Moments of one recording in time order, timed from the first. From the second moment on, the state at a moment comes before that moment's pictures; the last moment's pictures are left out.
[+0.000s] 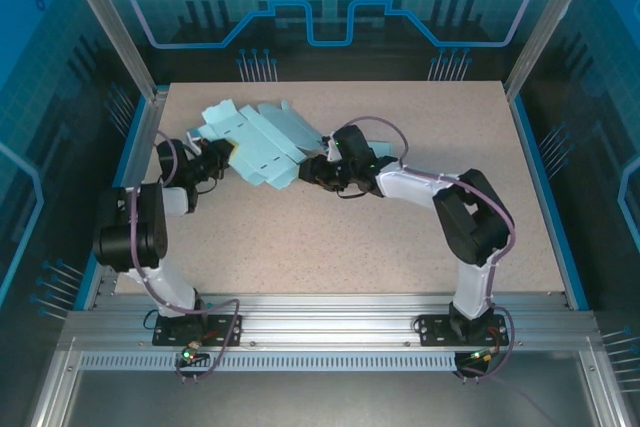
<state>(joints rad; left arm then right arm) 0.20 1.70 0.72 0.66 0.75 -1.16 0.61 1.86 1.21 -0.04 -0.47 0.84</state>
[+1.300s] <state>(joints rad) -0.09 1.20 1.34 -1.04 1.02 0.41 0.41 1.94 1.21 -0.22 -0.51 0.44</state>
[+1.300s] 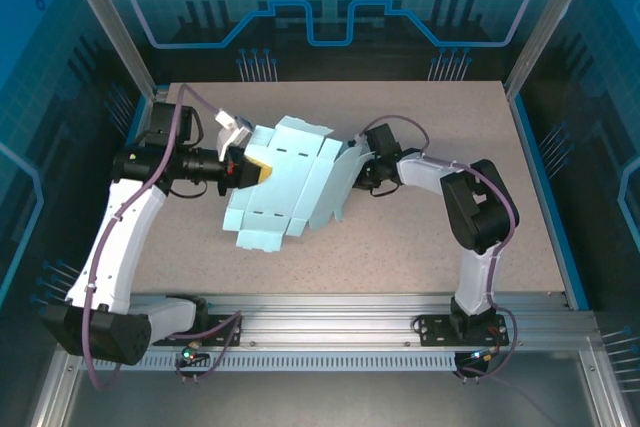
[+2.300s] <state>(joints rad) -0.28 1.69 1.85 -1.50 0.69 0.80 0.31 1.15 0.95 -0.25 -0.44 0.16</state>
